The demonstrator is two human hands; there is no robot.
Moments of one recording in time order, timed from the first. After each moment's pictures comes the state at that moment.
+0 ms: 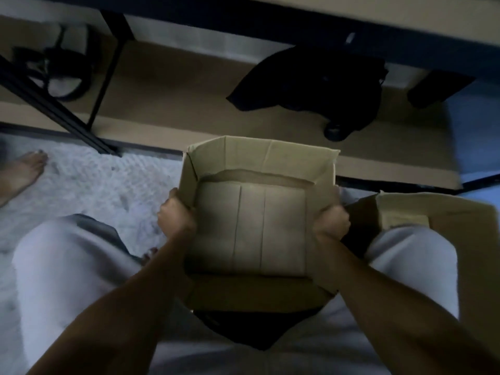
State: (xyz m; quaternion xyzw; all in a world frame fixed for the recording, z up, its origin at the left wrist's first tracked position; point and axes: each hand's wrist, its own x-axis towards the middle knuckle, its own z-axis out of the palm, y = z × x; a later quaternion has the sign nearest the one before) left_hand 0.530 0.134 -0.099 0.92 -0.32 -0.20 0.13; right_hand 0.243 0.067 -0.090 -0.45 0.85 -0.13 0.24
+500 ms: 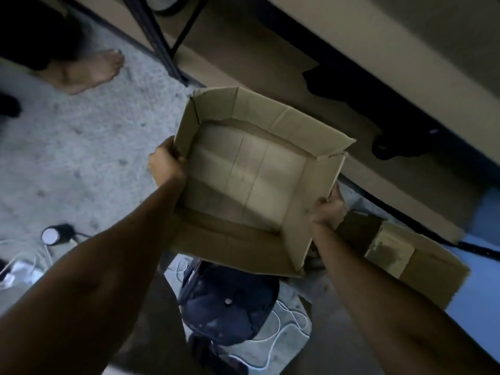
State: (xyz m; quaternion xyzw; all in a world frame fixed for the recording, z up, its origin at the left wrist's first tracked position) left_hand 0.624 0.179 0.034 0.94 -0.12 -0.21 0.26; right_hand 0.328 0.061 0.017 -0.56 0.75 -0.08 0.34
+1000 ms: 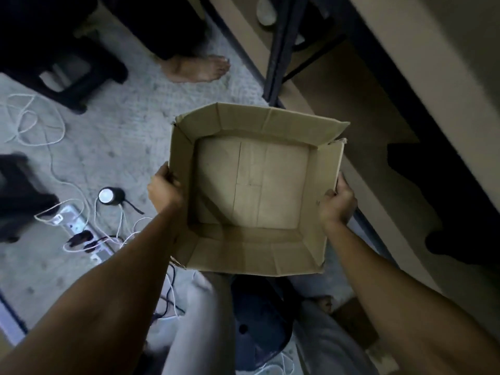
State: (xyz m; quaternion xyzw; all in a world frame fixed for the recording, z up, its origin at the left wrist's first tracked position) left_hand 0.738 0.321 0.037 0.94 0.14 -0.15 0.28; right_hand 0.546 0.044 0.013 -0.69 0.62 -0.02 0.37
